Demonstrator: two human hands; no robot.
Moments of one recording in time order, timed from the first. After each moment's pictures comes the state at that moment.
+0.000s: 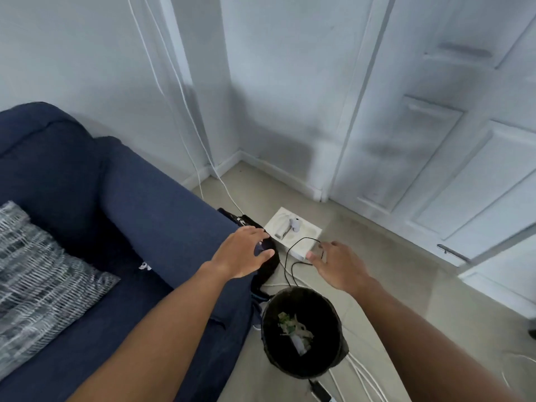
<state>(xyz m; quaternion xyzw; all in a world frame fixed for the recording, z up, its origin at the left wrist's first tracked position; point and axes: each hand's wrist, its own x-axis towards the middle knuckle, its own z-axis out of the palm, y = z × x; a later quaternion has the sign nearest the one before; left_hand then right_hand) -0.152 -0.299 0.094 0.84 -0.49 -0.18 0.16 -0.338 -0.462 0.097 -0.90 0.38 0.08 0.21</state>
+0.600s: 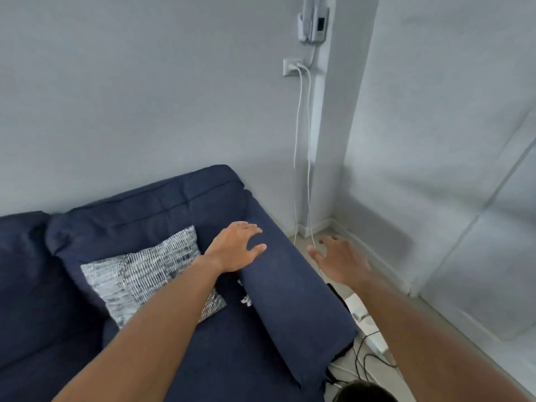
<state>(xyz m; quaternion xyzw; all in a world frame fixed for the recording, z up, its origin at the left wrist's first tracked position) -0.006 -0.064 0.289 0.93 -0.33 -0.02 0.17 -0.123 -0.303 0.293 -0.97 0.17 0.00 0.18</state>
